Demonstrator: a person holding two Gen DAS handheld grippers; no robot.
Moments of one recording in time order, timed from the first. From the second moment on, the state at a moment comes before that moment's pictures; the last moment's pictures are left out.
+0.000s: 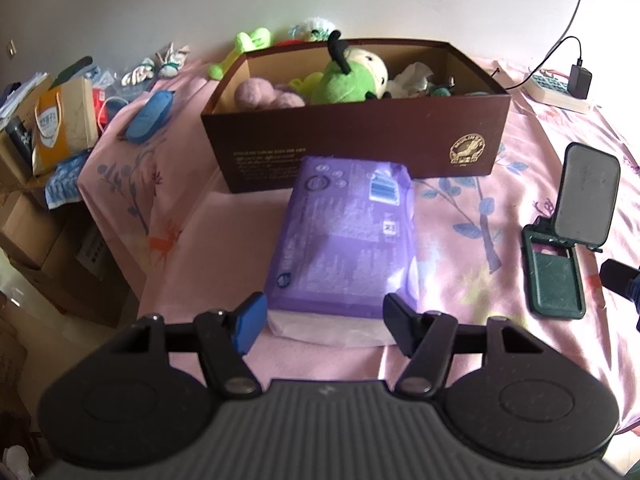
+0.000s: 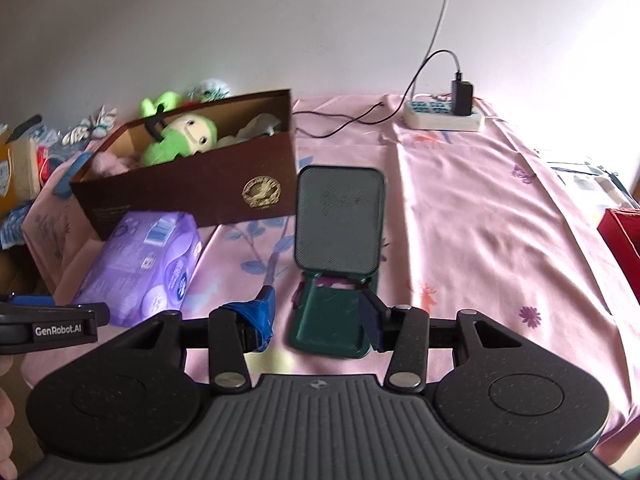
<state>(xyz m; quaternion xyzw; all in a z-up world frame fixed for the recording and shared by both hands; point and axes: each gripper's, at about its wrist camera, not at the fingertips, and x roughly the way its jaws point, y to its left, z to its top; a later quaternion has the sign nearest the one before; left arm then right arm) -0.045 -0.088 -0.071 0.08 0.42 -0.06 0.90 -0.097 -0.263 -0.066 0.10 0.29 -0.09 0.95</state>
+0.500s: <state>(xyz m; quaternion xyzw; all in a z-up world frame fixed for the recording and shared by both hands) -0.043 -0.093 -0.049 0.10 0.38 -0.03 0.92 -0.104 -0.275 -0.054 0.12 0.25 -0.12 0.96</state>
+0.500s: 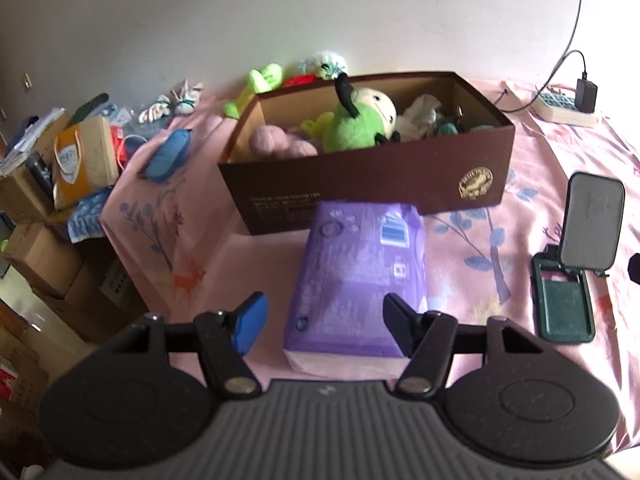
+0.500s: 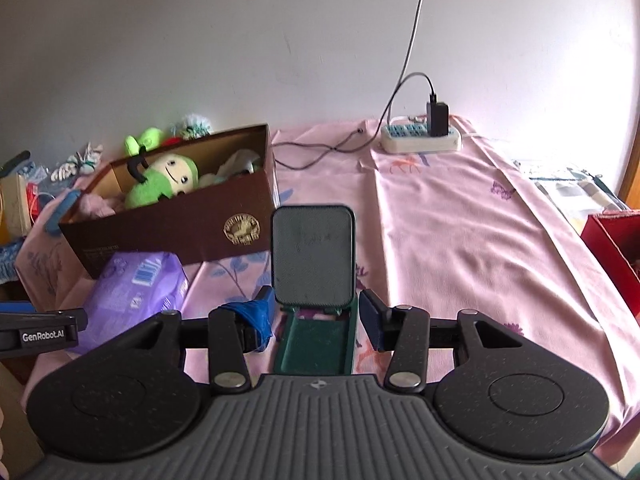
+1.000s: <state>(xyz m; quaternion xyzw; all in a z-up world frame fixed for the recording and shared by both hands) -0.046 -0.084 -0.026 0.09 0.36 -0.03 0.93 -0.117 -0.266 -0.030 0.11 0.21 -0.10 0.97</state>
